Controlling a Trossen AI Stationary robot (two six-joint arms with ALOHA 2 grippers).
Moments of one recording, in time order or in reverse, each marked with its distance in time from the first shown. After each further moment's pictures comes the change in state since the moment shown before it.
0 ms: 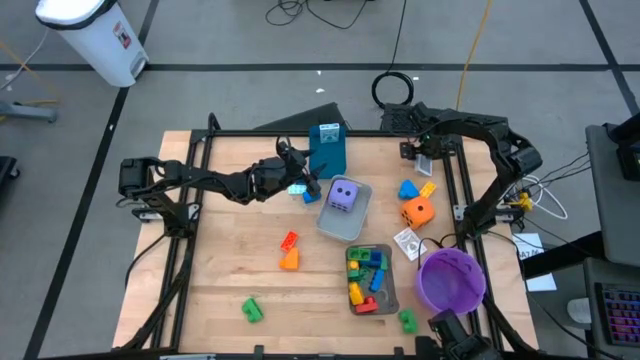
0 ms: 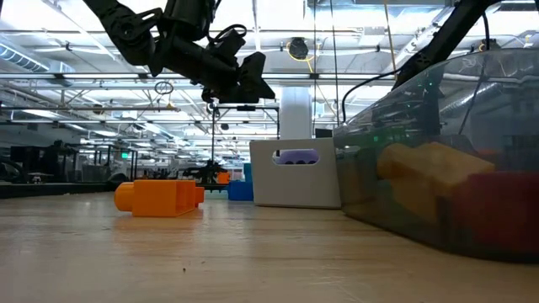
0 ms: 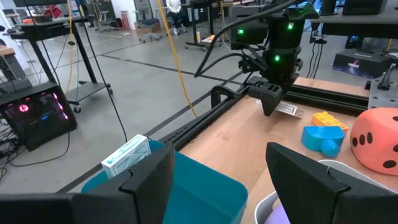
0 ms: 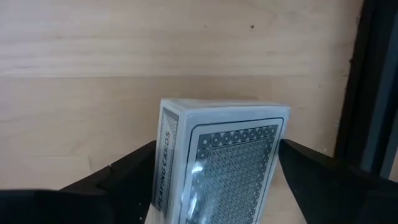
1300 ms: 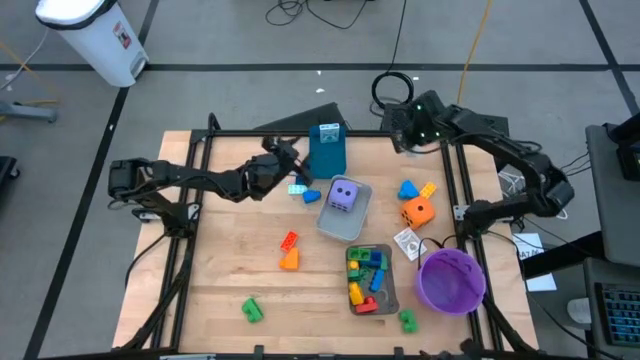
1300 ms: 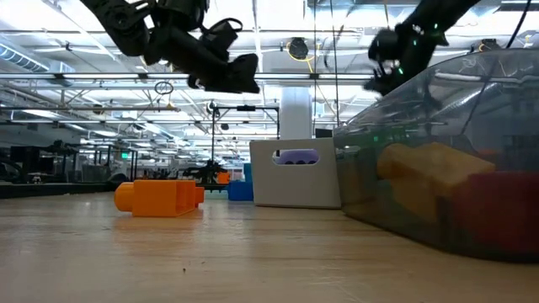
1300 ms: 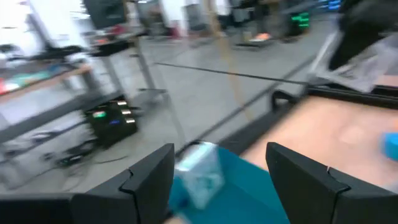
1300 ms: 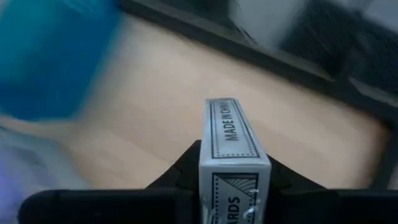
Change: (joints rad) left arm 0.000 -0.077 0.000 -0.055 -0.219 0.119; right arm 0.206 -0.368 0.088 0.033 -0.090 -0.230
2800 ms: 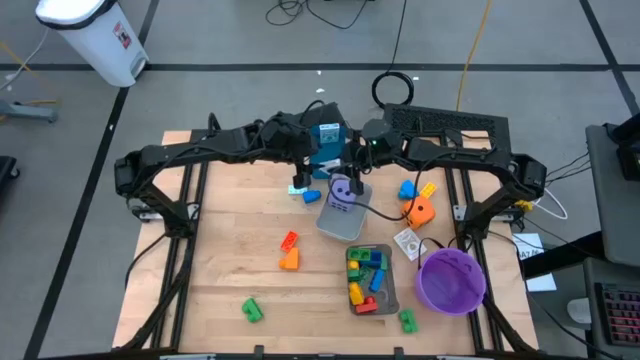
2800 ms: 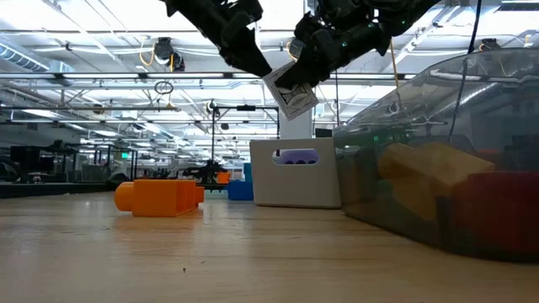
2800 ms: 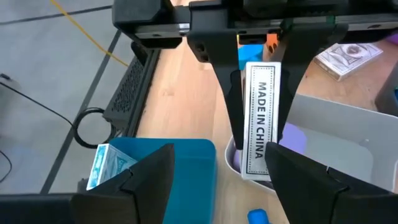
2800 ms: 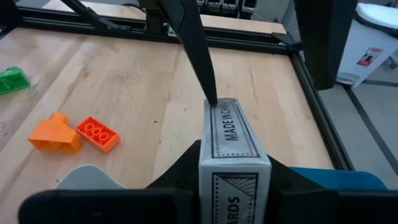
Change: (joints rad) left arm 0.137 0.040 0.570 -1.008 0.699 0.204; right arm 0.485 0.219 0.040 0.726 -0.337 -0.549
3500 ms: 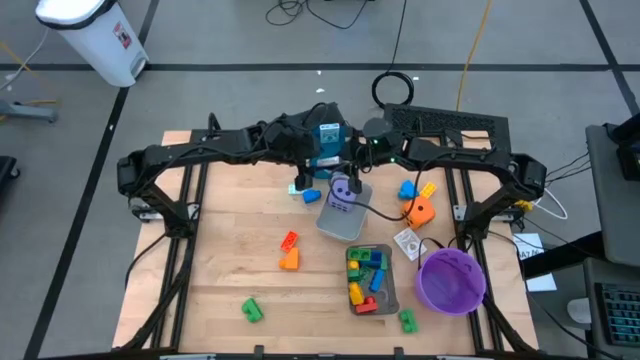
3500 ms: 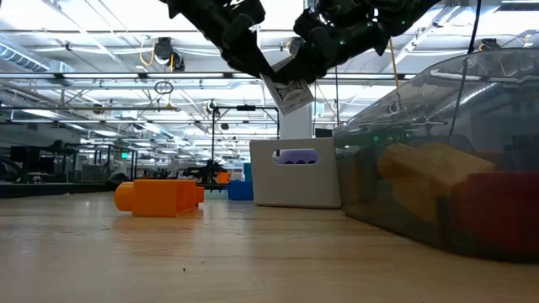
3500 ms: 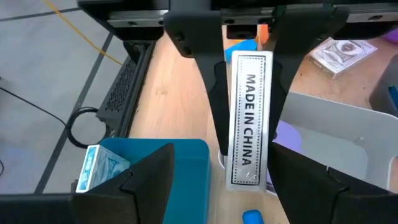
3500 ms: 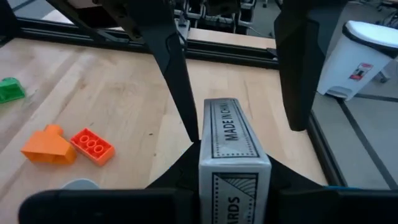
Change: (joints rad) left arm -0.008 0.021 0.001 0.004 0.008 -0.003; right arm 0.001 0.000 0.000 0.057 0.001 -0.002
